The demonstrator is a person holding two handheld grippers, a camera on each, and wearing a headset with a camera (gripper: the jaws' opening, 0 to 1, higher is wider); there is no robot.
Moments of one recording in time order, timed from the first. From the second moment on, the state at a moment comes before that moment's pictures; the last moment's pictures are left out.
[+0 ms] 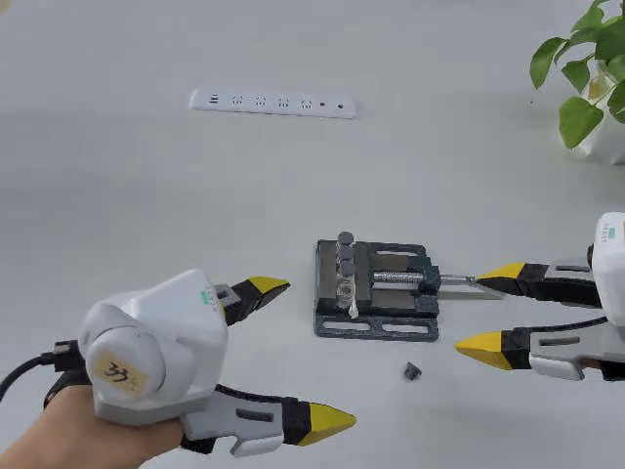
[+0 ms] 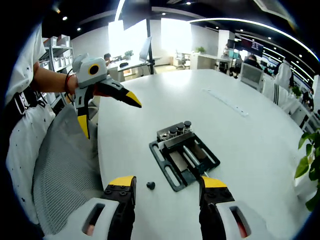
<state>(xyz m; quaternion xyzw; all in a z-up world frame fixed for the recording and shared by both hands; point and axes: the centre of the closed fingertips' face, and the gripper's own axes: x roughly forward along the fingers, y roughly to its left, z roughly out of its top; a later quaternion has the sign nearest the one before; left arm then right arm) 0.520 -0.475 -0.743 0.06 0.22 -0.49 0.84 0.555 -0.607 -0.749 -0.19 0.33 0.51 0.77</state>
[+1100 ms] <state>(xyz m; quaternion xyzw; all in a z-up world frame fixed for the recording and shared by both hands) 0.529 -0.560 -0.817 0.08 0.37 -0.44 0.81 0.519 -0.654 -0.757 -0.13 0.27 0.51 0.80</state>
